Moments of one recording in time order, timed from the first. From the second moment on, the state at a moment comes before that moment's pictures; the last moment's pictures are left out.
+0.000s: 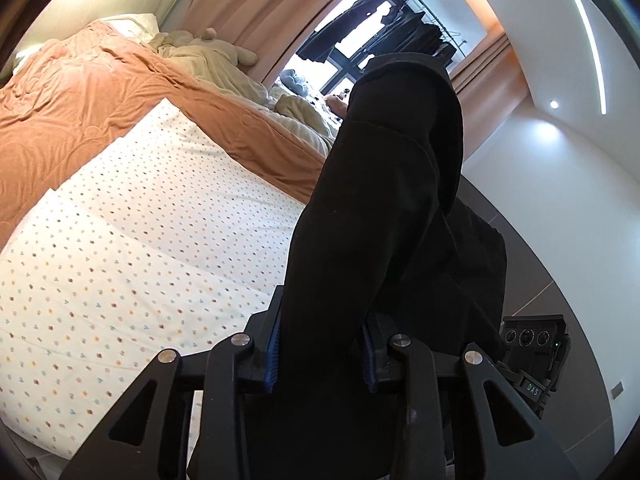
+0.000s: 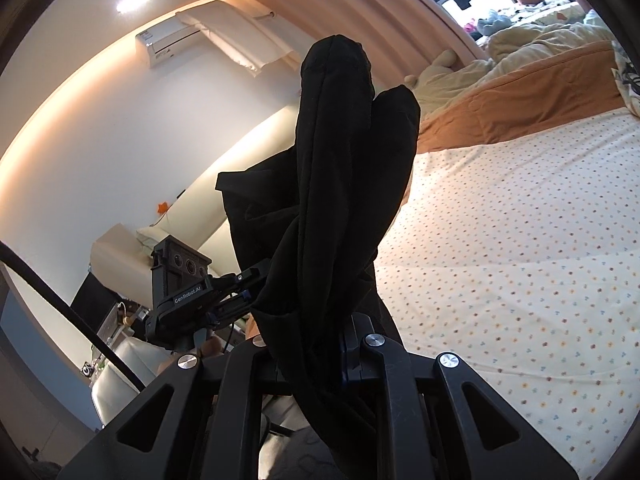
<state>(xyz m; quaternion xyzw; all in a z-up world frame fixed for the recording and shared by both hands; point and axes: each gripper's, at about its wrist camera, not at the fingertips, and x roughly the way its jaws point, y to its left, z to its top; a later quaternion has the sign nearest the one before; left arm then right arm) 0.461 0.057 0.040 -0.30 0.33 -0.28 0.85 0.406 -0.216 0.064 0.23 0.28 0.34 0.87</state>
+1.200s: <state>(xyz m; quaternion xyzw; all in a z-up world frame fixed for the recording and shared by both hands) 0.472 0.396 0.013 -0.35 0.28 -0.15 0.88 0.595 0.117 0.031 0.15 0.34 0.47 0.80</state>
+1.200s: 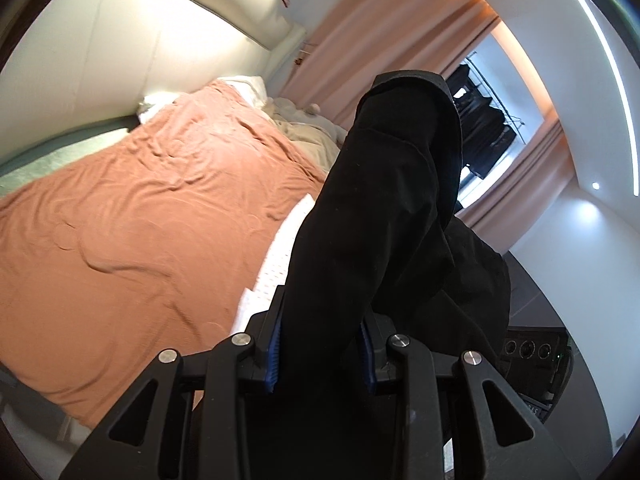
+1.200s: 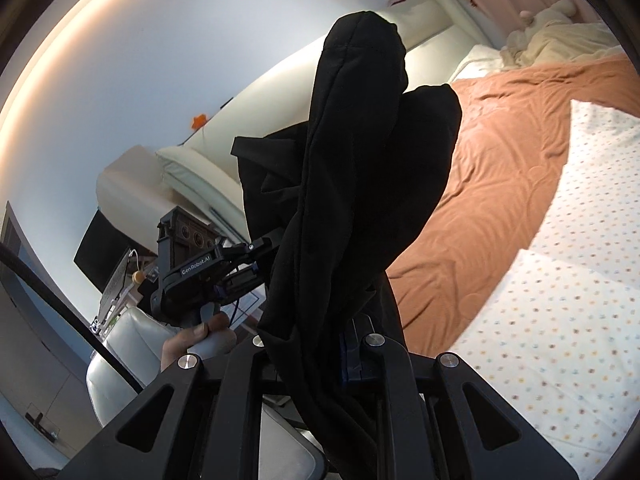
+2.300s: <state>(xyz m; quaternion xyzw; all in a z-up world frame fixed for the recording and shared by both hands) 0.557 0.506 -0.080 -0.30 0.39 -0.02 0.87 0.739 0.239 -0.096 0.23 0.46 0.49 0.71</state>
